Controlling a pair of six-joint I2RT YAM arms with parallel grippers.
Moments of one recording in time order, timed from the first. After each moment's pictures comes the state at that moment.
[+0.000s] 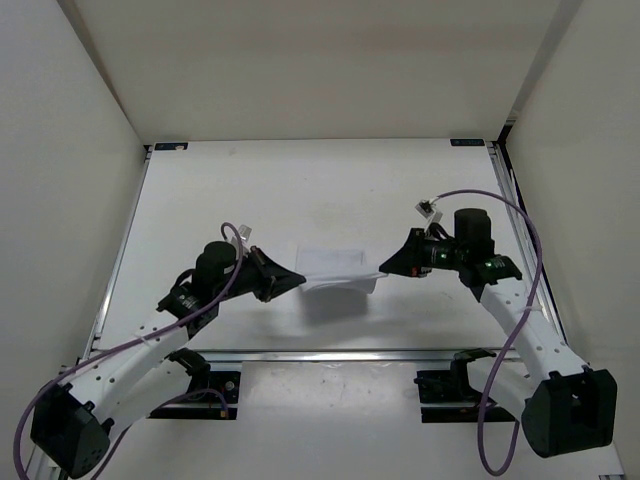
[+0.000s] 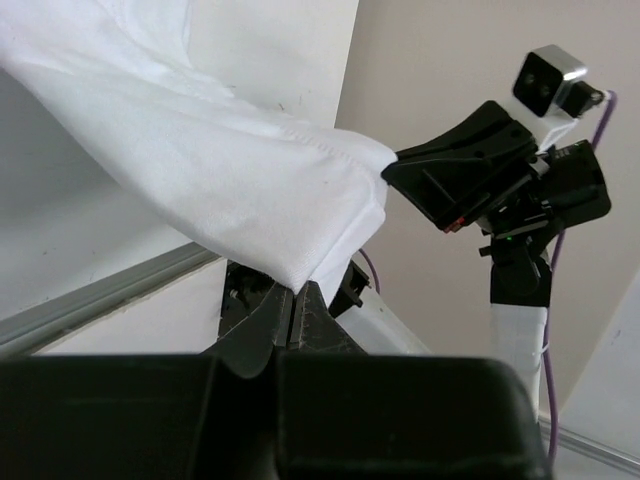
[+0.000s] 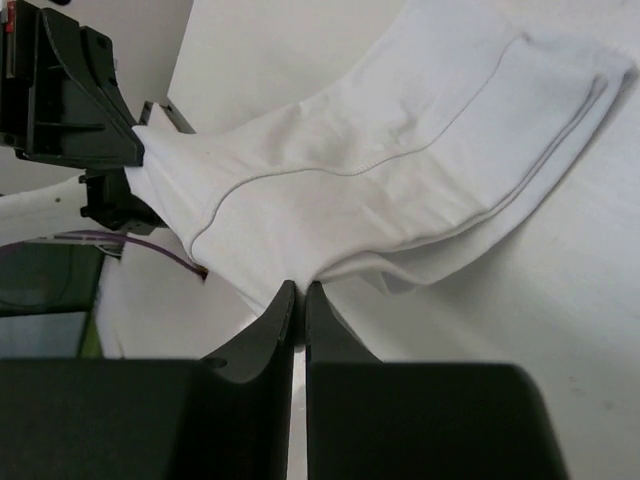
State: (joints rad) left arm -0.58 0.82 0.53 -0.14 0.38 -1.35; right arm 0.22 0.99 0.69 -0.36 -0.88 0.38
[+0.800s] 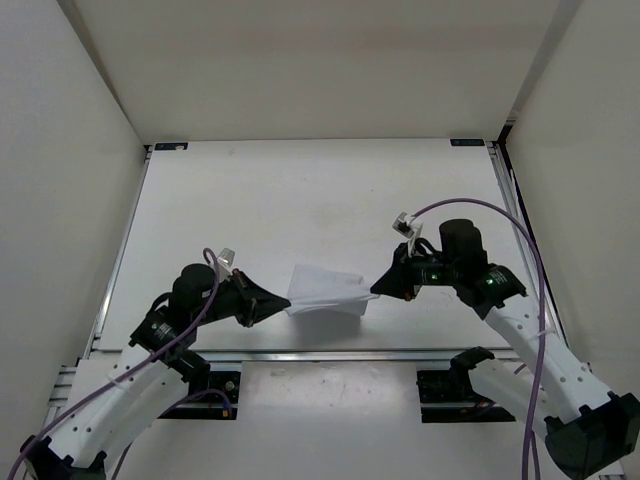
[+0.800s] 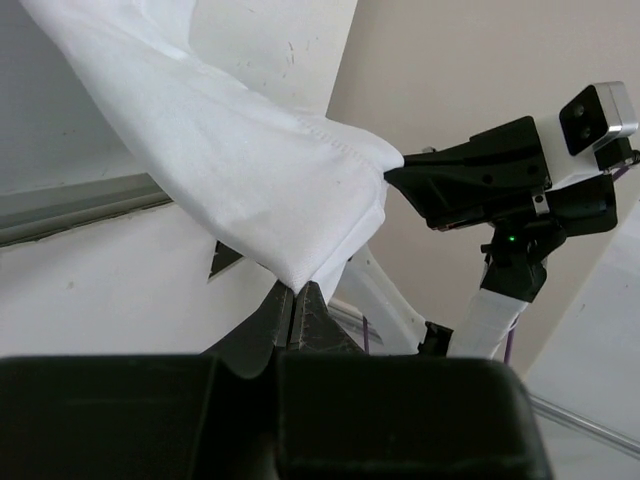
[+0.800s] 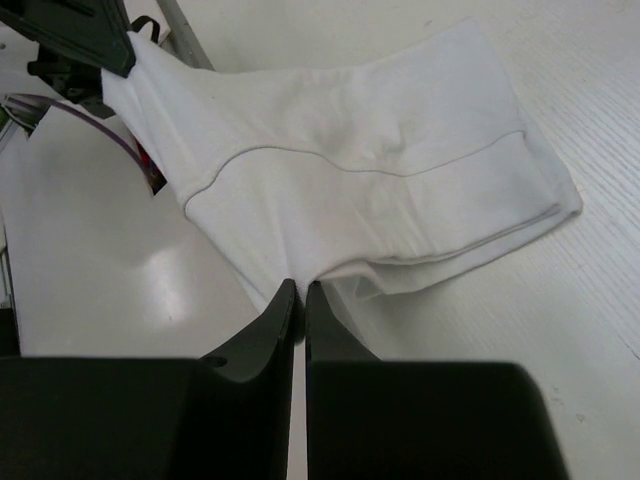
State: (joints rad) left arm -0.57 0.49 0.50 -0.46 0.42 -1.43; right arm 0.47 0.85 0.75 -0.53 -0.77 0.10
